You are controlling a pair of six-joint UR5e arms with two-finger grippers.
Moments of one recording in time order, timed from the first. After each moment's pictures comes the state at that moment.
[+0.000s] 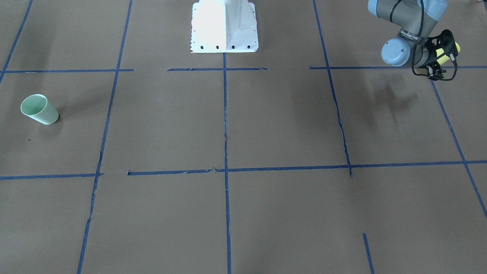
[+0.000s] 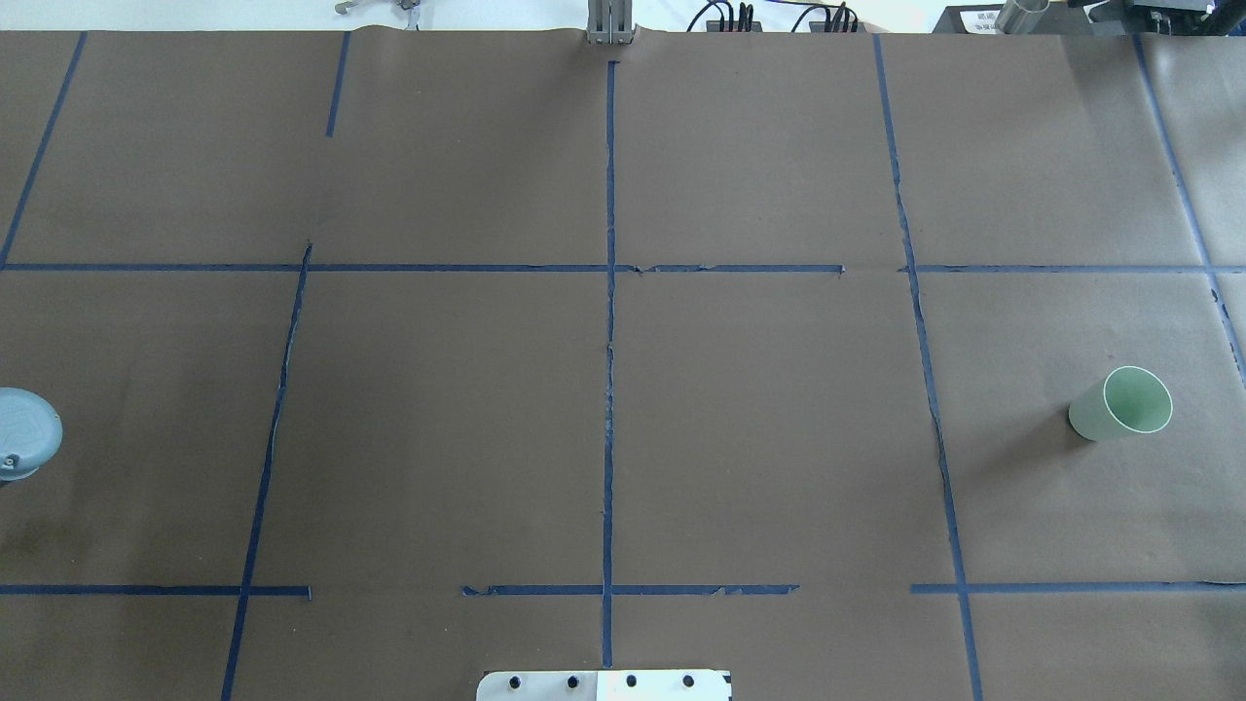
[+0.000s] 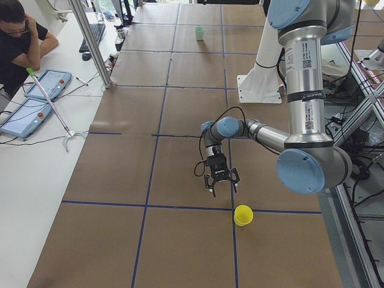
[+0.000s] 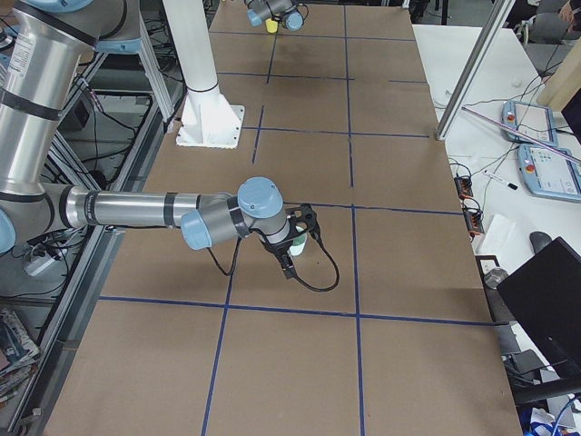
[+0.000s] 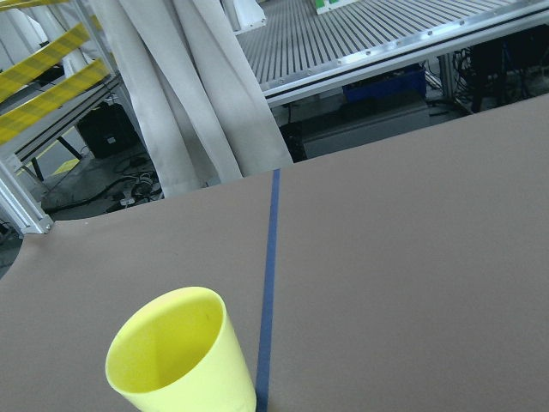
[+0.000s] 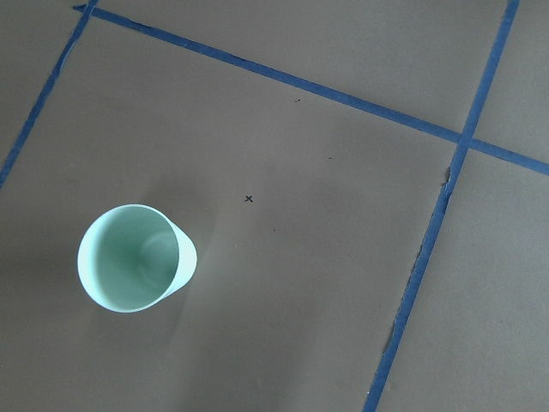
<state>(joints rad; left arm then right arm) -0.54 -1.43 -1.87 -0.94 -1.65 -2.50 1.45 -1.96 1.95 -1.20 2.40 -0.03</state>
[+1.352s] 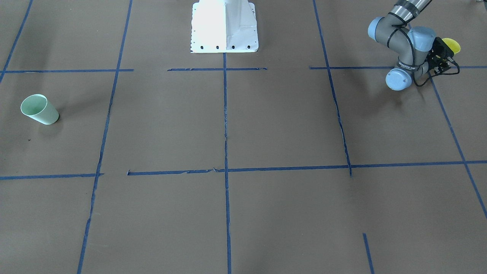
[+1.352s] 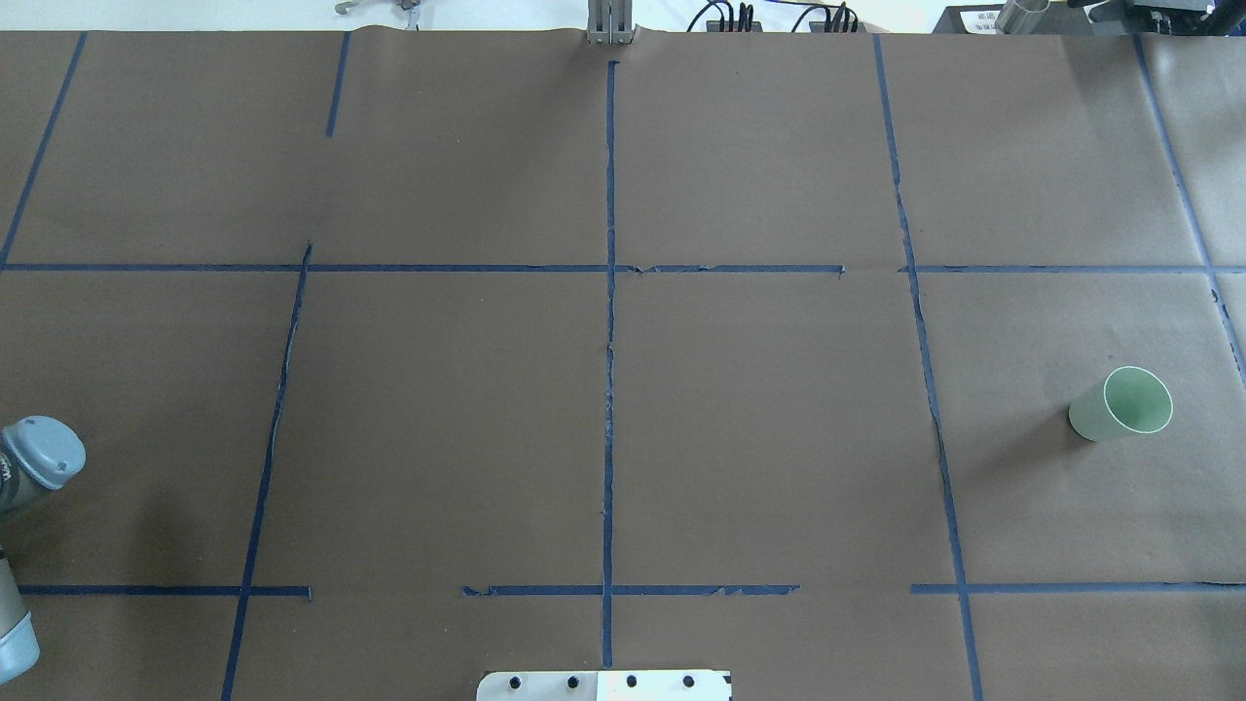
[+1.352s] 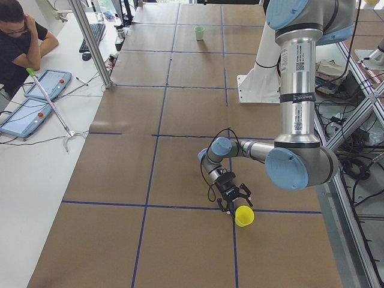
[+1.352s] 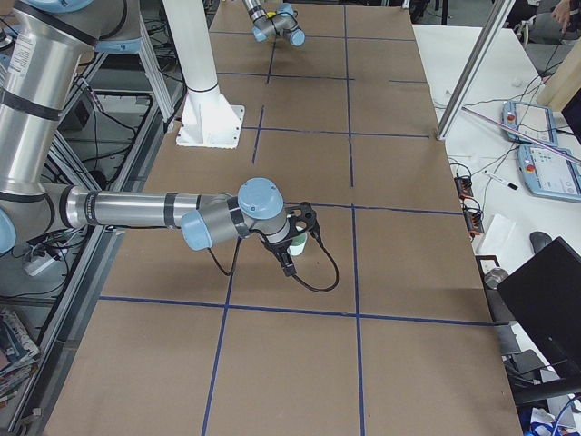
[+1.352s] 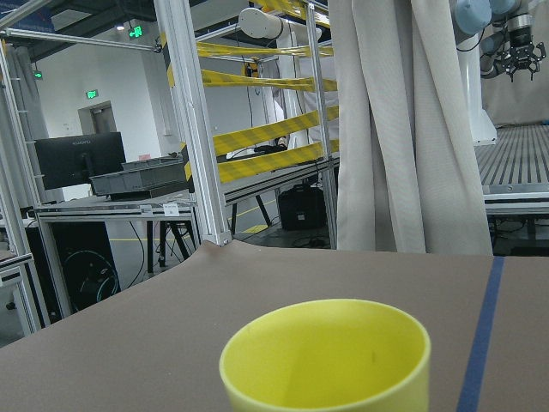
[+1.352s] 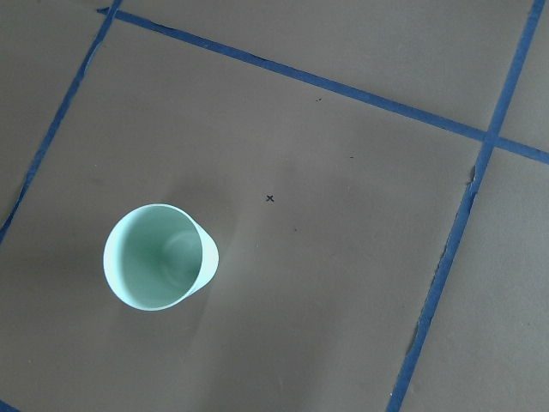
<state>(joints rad) -0.52 -1.48 -1.58 -0.88 -1.83 -2.66 1.45 -1.96 1.95 -1.20 2.44 -0.03</state>
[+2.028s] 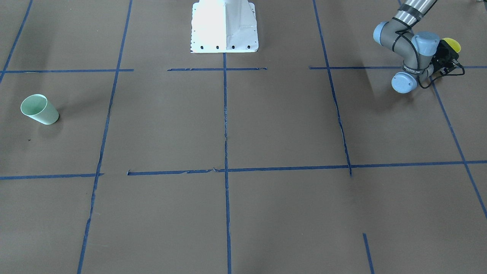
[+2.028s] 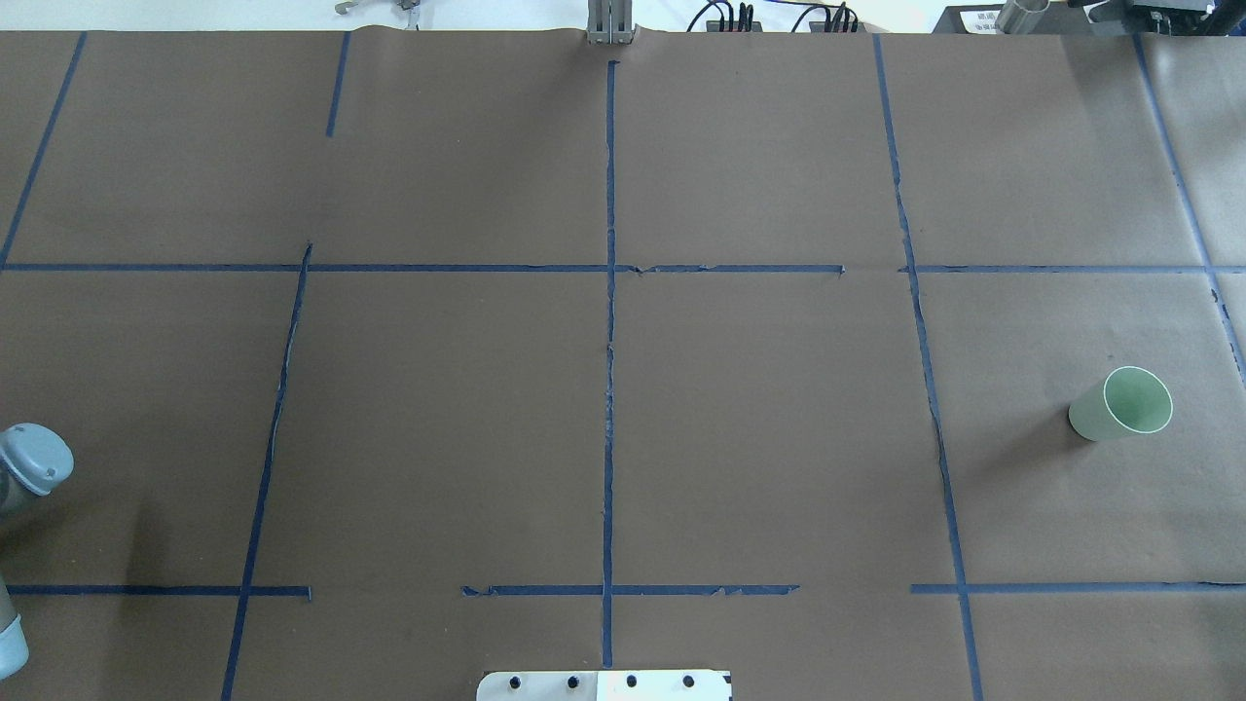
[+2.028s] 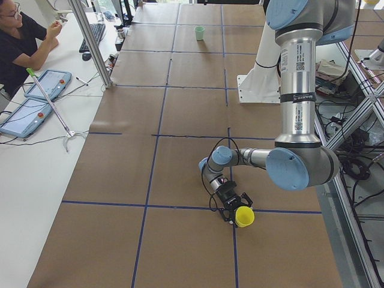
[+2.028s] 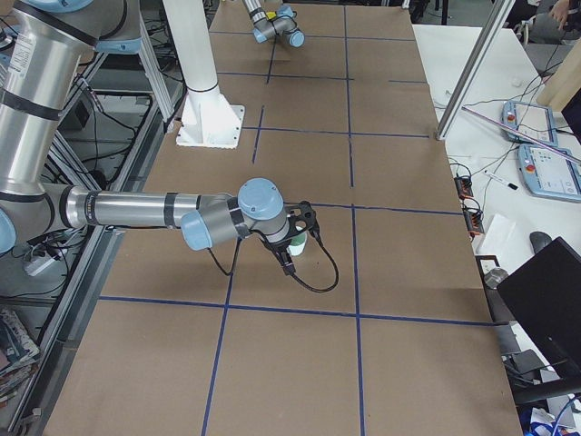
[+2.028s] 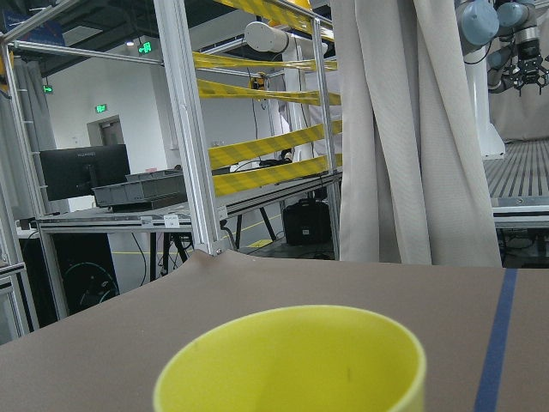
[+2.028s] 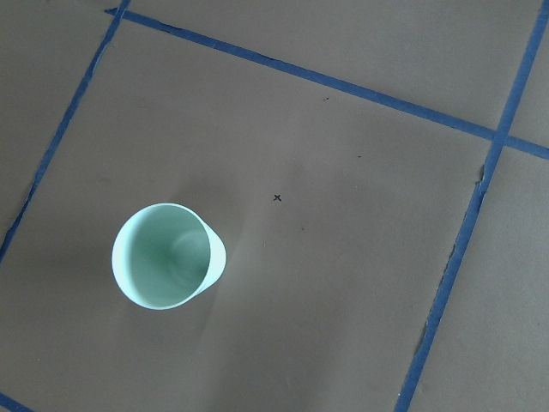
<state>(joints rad) -0.52 -1.46 -1.49 -0.95 -1.82 -2.66 1.45 -1.96 1.95 -1.20 2.45 -0.03</state>
